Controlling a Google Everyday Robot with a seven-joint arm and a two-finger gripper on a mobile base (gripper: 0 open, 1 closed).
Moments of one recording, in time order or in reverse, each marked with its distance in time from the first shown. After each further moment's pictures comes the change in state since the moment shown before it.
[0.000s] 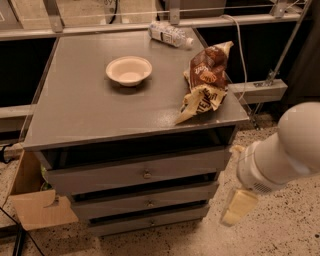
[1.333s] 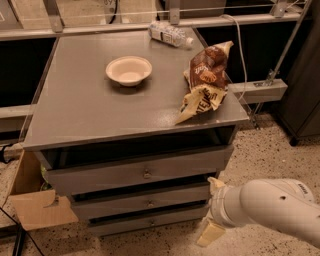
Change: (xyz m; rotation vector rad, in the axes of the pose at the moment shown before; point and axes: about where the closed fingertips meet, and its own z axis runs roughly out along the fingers) arm 0.013 0.031 0.146 0.067 -0.105 -0.012
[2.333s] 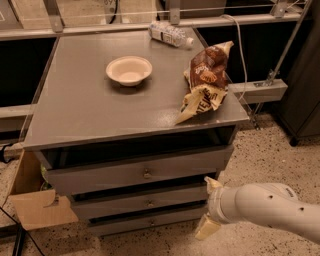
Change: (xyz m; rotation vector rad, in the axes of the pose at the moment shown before) arm 0.020 -0.018 0.054 0.023 -0.040 -0.028
